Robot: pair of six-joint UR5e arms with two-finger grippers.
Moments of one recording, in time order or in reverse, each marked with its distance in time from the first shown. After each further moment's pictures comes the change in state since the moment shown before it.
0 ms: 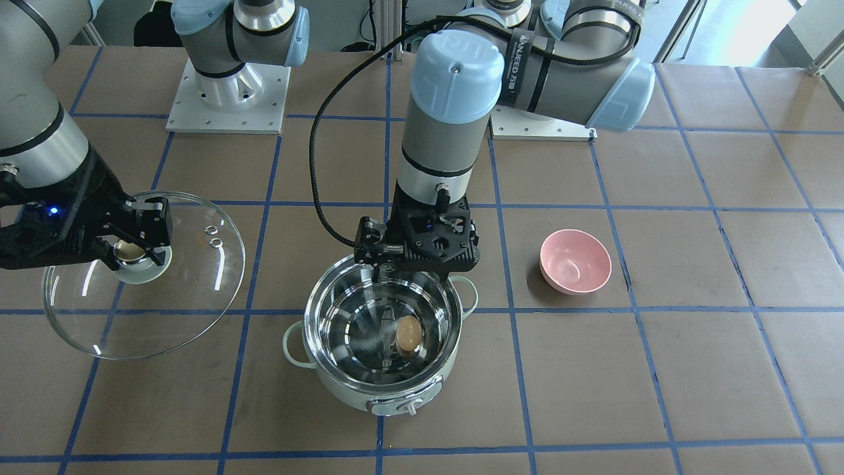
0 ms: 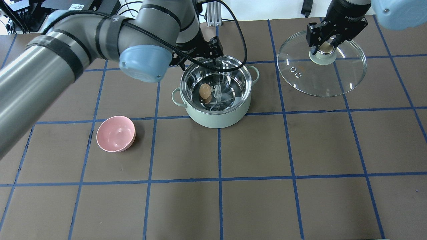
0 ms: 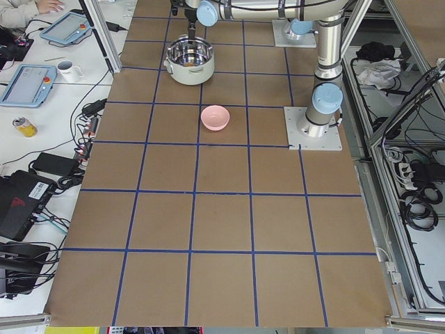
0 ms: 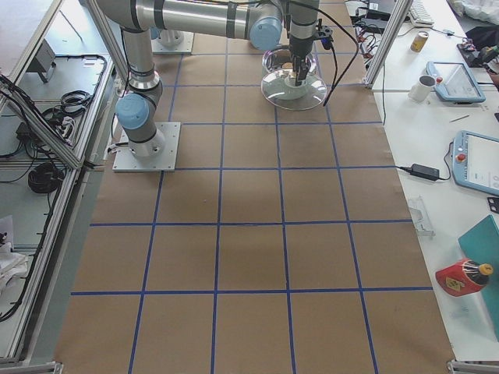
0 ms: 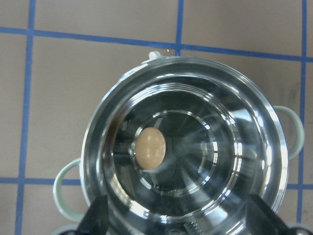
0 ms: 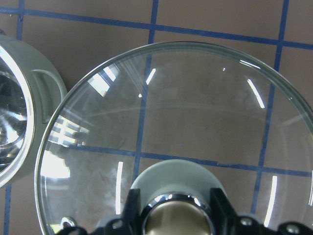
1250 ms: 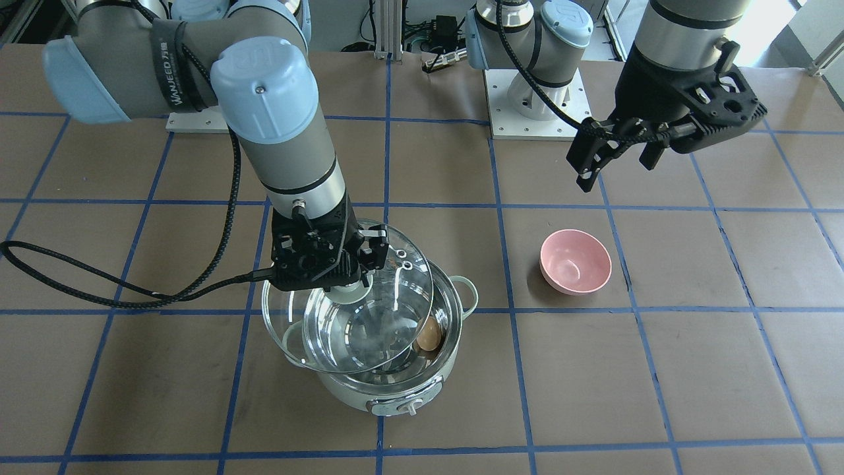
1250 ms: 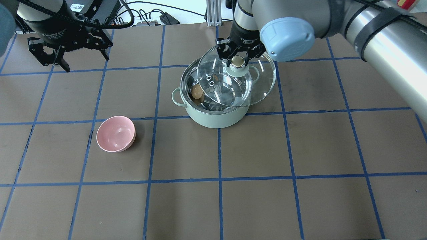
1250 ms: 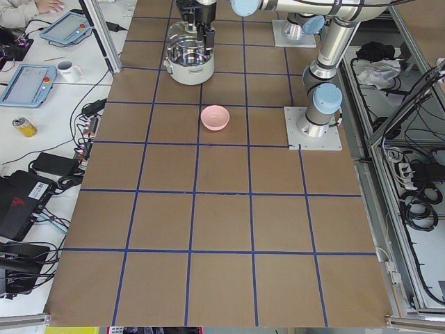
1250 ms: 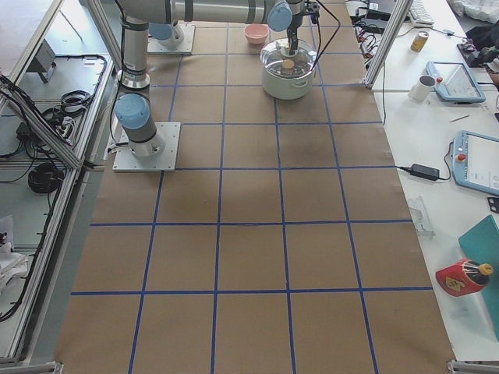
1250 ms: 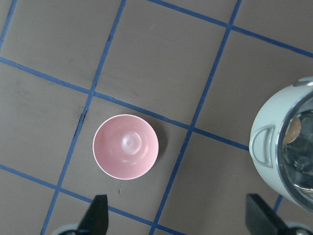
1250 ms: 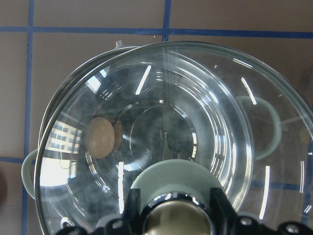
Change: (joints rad) left arm 0.325 0.313 -0.010 -0.423 0.131 0.053; right arm 0.361 0.159 -0.039 -0.199 0.081 0.430
